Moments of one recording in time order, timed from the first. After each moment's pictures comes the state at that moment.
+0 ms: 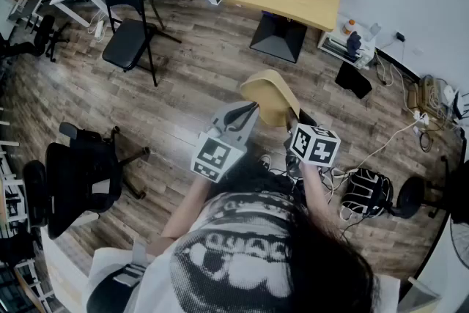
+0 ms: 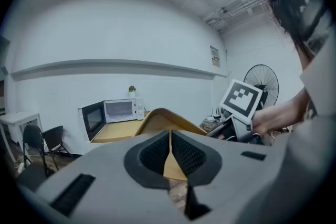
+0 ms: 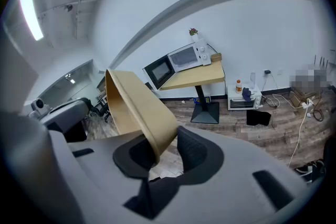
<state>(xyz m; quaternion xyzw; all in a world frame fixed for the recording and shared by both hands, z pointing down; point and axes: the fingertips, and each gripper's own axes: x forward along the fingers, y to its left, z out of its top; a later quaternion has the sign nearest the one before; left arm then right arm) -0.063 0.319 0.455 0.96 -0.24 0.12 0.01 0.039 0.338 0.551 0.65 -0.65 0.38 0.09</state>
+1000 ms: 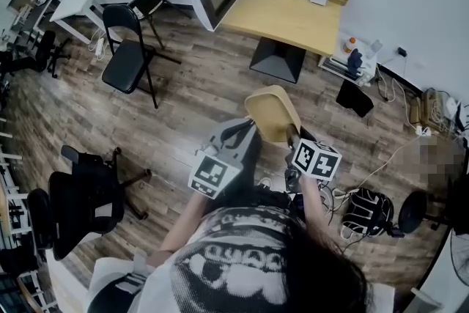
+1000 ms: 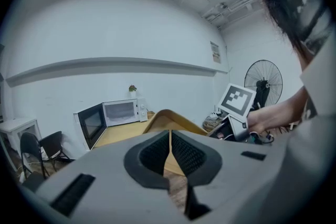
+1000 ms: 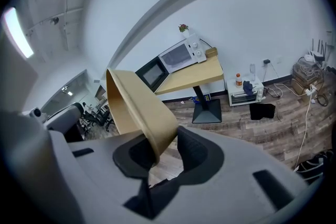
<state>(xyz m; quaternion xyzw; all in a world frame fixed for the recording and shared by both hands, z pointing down) -0.034 0.249 0.456 0.96 -0.23 0.13 -0.01 0.079 0.269 0.568 0.65 -0.63 0.42 0.05</state>
